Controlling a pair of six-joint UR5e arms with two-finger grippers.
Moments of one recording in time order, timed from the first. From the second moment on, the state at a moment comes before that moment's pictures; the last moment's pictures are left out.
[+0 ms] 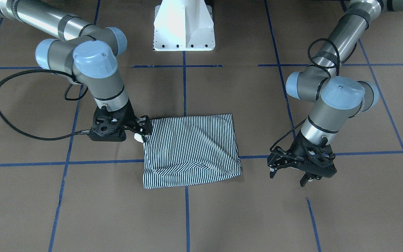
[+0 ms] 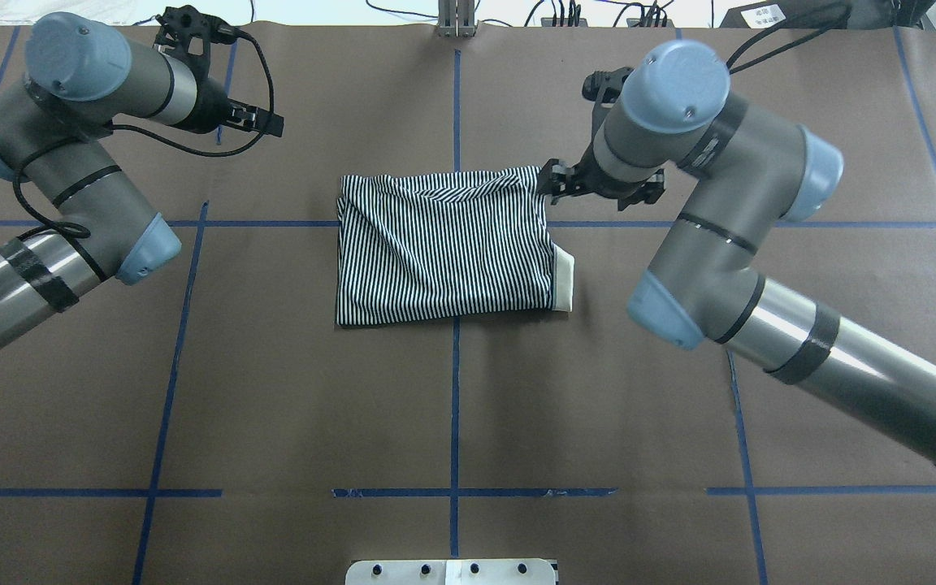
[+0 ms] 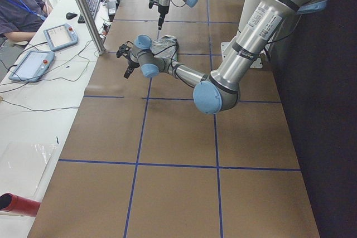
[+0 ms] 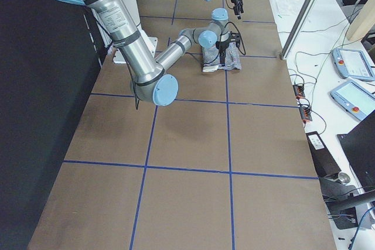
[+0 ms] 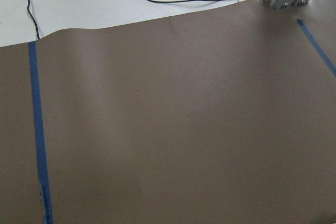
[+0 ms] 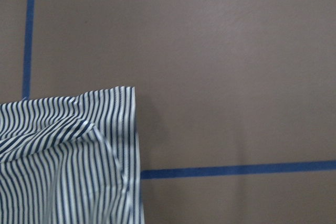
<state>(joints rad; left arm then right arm) -0.92 -2.13 -1.32 -2.28 -1.91 -0.72 0.79 -0.96 1.62 -1.49 1.95 1.06</state>
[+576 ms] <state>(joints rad) -1.19 -1.90 -1.40 -2.20 -2.06 -0.18 1.23 -1.25 1.68 -1.58 2.18 0.31</state>
